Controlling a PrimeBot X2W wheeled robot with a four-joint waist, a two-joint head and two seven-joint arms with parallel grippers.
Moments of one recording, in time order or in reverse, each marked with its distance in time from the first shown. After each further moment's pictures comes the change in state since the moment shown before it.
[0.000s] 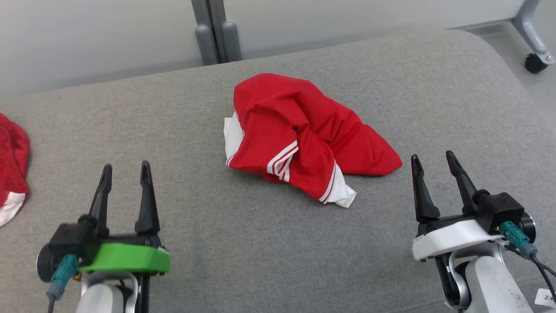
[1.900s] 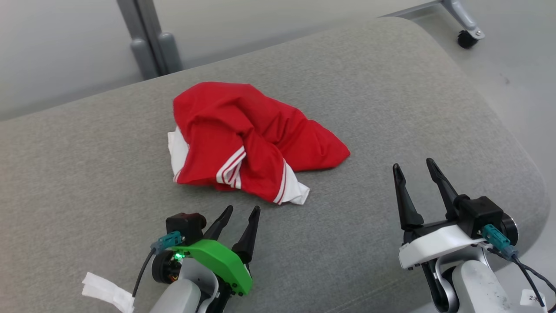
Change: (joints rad) left arm -0.119 -0.069 -0.373 0.374 -0.310 -0.092 0.162; right arm 0.000 -0.001 0.055 0.032 0.002 0.000 0.000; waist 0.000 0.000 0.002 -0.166
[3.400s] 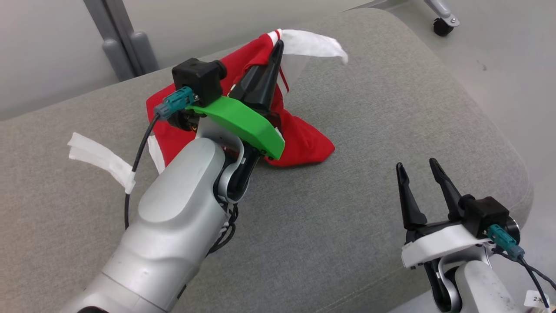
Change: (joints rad) left arm -0.572 0.000 -0.226 0.017 -0.181 0.090 -0.115; right arm 0.002 0.000 -0.002 -0.004 0.035 0.000 0.000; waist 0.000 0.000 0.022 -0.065
